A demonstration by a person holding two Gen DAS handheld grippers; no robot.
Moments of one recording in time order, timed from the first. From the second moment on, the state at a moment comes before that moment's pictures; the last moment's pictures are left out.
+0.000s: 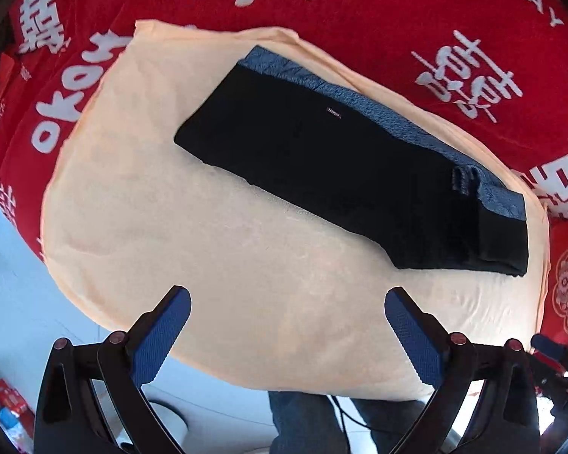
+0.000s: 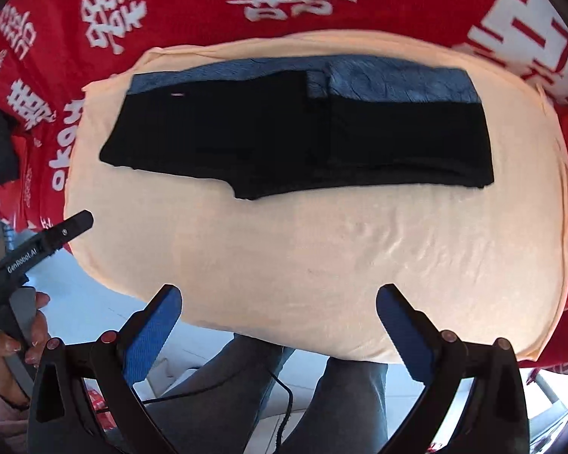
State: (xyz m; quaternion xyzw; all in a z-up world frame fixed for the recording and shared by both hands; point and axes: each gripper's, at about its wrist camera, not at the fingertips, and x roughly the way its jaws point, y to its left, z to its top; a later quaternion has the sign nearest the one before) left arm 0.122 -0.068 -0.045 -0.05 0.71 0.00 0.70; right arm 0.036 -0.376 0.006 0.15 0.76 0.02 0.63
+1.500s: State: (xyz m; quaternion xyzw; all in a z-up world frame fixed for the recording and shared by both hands) left arm 0.208 0.005 -0.165 -0.37 0.54 -0.06 0.75; right arm 0.136 -0.366 -0.128 -0.01 0.70 0.06 0.72
